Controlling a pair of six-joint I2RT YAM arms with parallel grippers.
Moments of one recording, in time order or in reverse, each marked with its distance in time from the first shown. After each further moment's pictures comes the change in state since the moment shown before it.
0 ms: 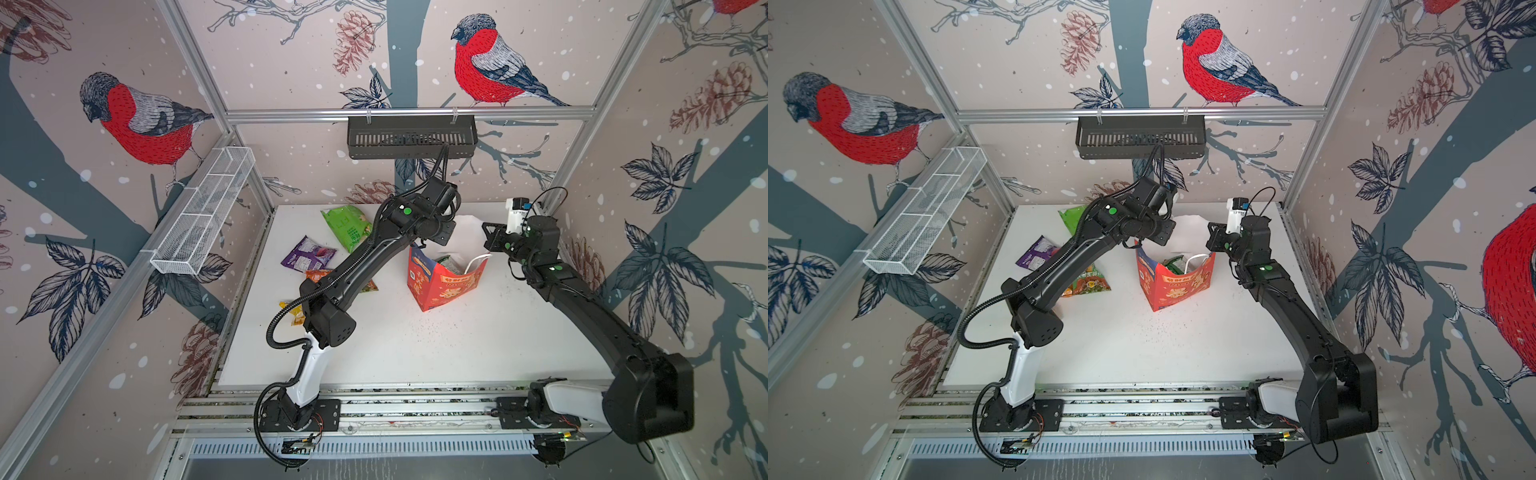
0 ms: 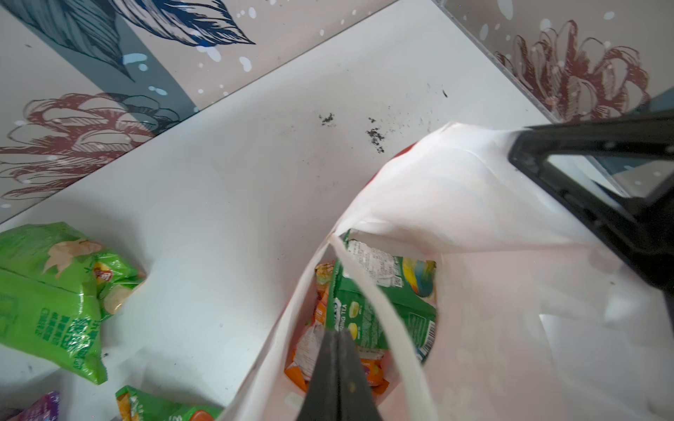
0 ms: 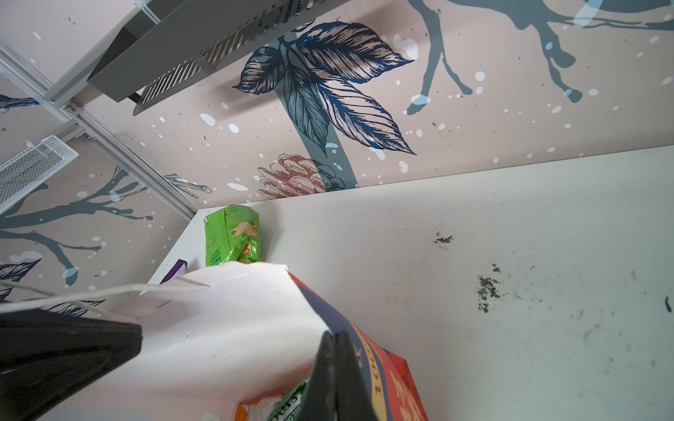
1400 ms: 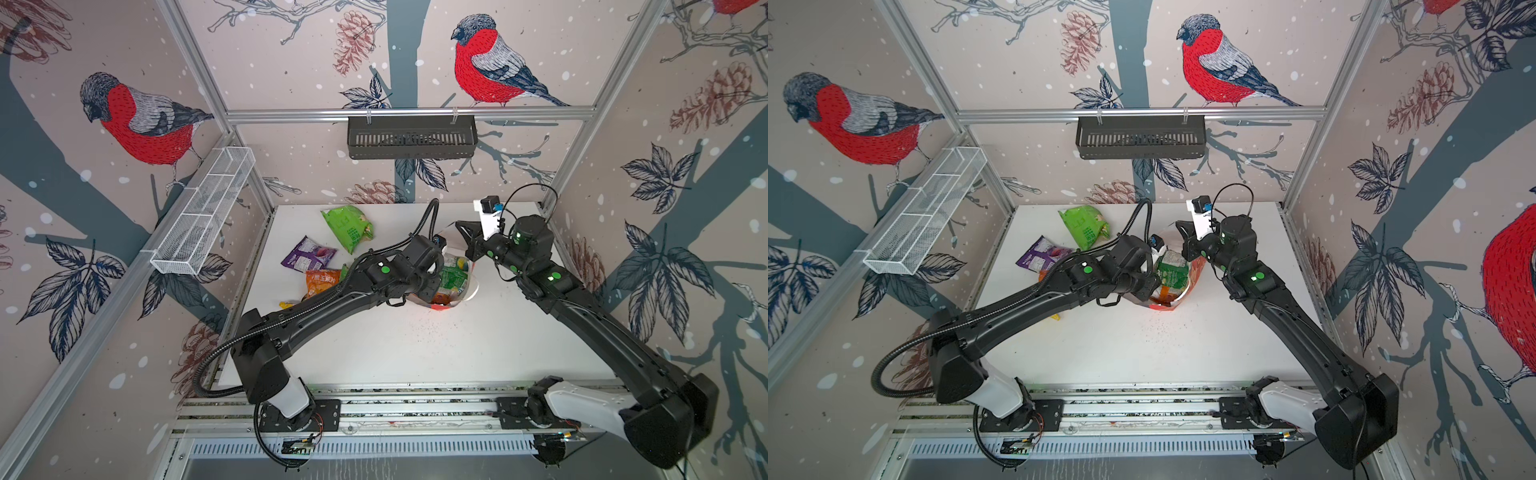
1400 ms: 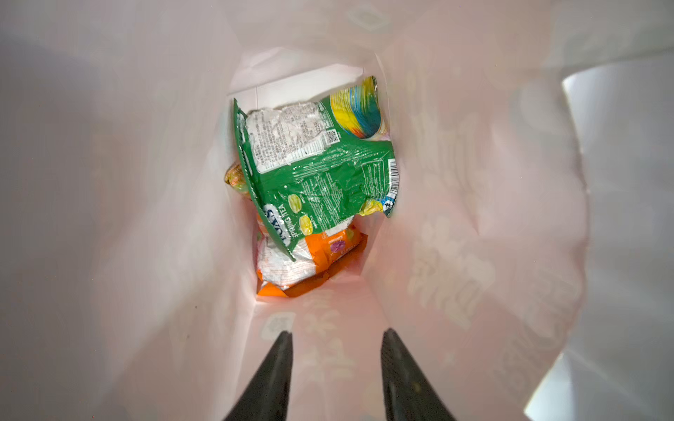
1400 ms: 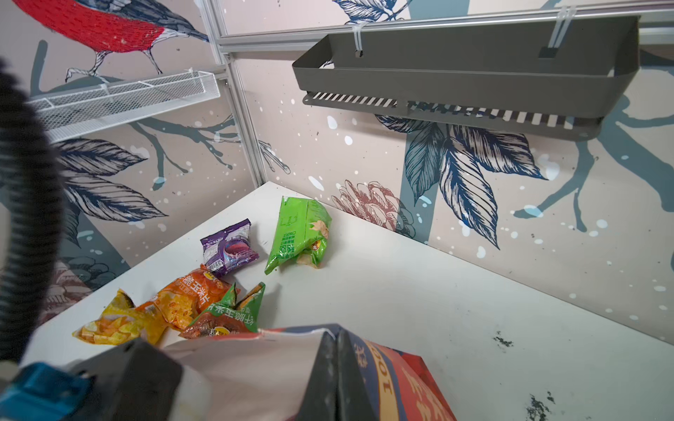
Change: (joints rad) left arm -0.132 -0.565 -0.977 0.415 0.014 -0.077; right arm 0.278 -0.106 0.096 -0.072 0.042 -0.309
